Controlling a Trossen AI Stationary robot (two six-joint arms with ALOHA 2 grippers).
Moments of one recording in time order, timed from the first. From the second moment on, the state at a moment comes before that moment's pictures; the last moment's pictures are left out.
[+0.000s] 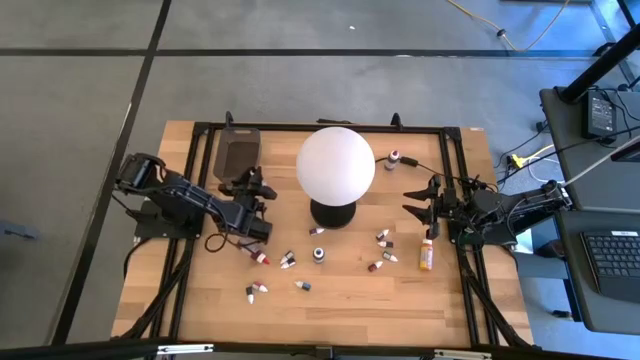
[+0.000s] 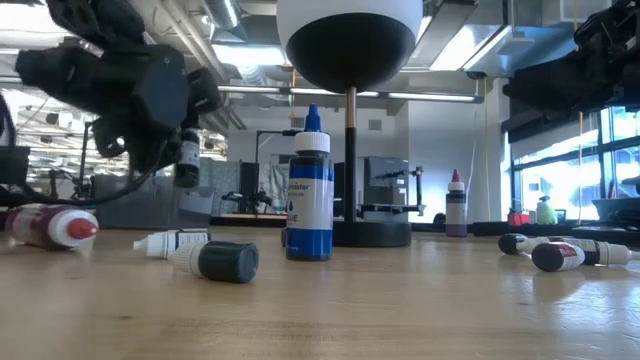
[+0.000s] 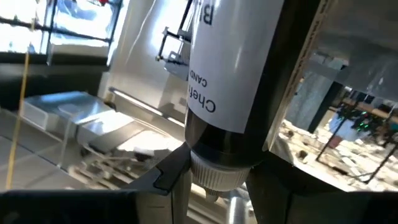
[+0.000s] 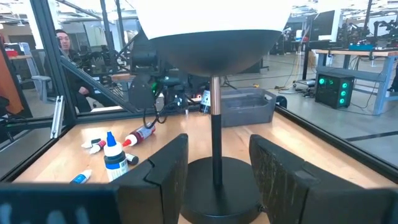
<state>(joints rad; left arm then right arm) -0.20 1.56 0.66 -0.74 -1.57 1.03 0.25 0.01 0.01 0.07 0.43 0.04</state>
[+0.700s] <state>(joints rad) -0.03 1.59 0.66 -0.65 -1.57 1.10 0.25 0.01 0.01 0.07 0.44 -0.01</state>
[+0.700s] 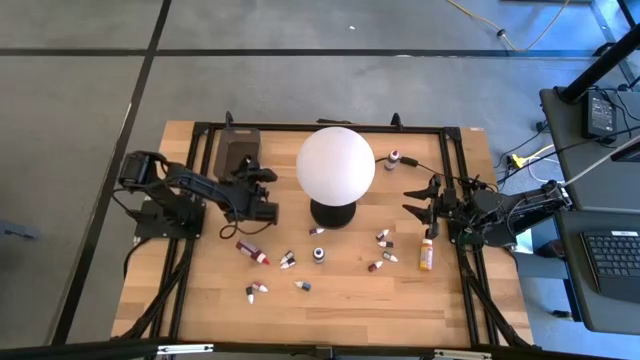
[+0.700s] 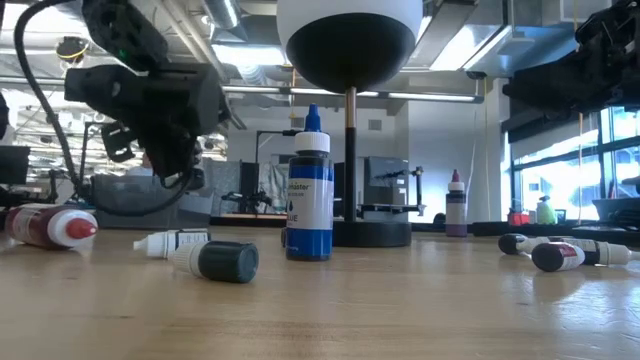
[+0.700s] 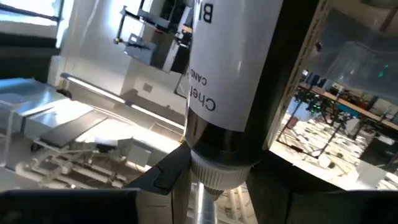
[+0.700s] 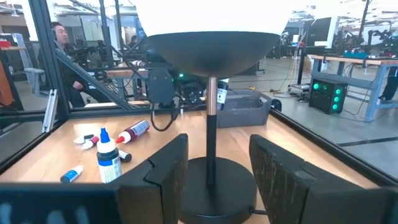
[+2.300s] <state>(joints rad) -0.23 1.78 0.66 -0.64 -1.40 1.07 0.25 0.01 0.01 0.07 0.44 0.01</state>
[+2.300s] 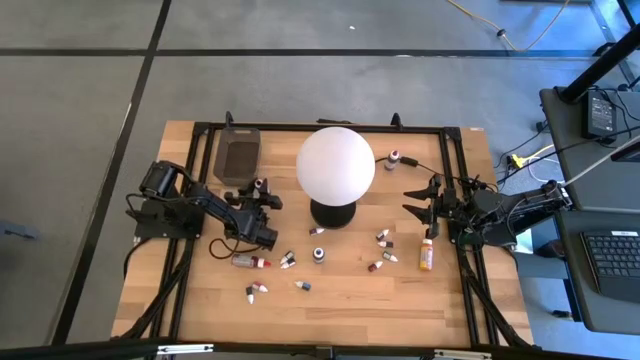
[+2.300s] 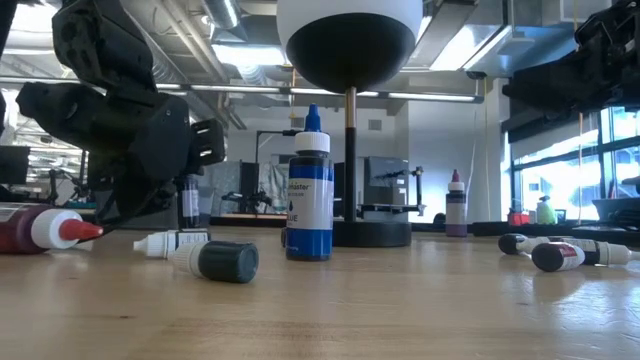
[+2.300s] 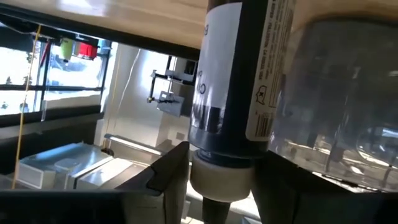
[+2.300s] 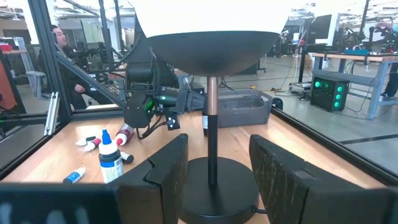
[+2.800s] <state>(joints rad) -0.24 1.78 0.66 -0.65 -1.40 0.95 0.25 0.01 0.01 0.07 0.44 0.00</state>
